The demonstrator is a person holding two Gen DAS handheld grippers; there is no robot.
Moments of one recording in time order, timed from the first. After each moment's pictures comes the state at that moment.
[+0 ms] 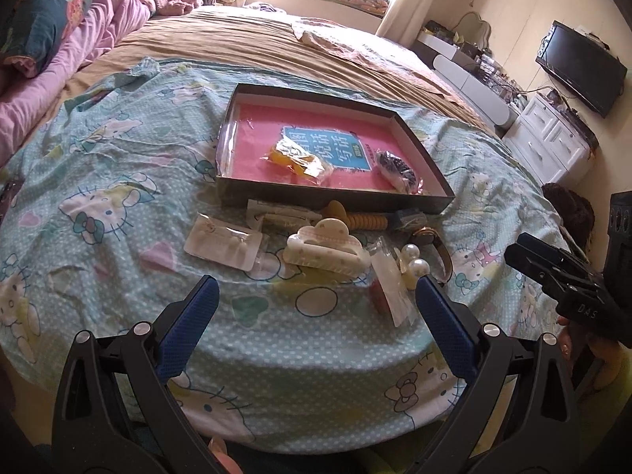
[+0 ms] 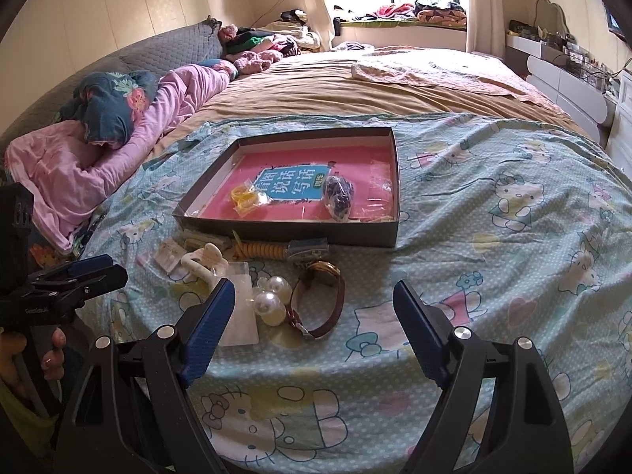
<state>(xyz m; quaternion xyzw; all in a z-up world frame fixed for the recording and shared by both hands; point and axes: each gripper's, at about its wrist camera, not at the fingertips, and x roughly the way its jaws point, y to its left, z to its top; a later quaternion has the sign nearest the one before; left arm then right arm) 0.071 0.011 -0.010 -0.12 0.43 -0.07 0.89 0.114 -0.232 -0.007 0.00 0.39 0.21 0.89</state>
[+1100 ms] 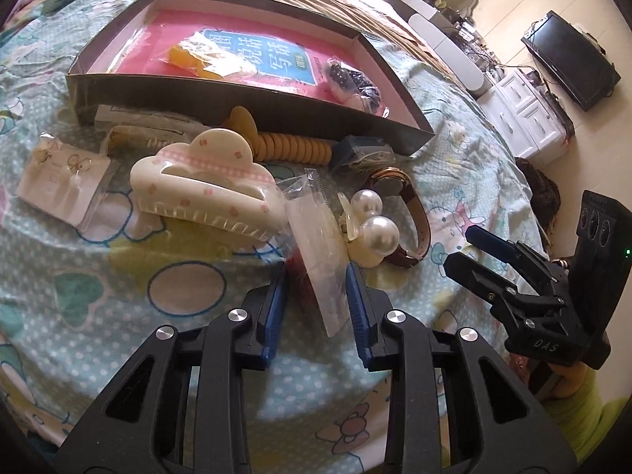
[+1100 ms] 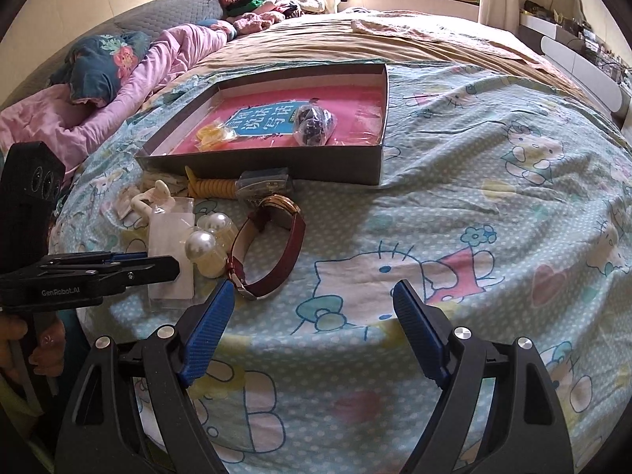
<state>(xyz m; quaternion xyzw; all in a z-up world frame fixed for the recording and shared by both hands) 0.116 -0.047 -0.084 -0.18 0.50 -0.15 0.83 0.138 -0.248 -0.073 -0.03 0.44 0.23 0.87</state>
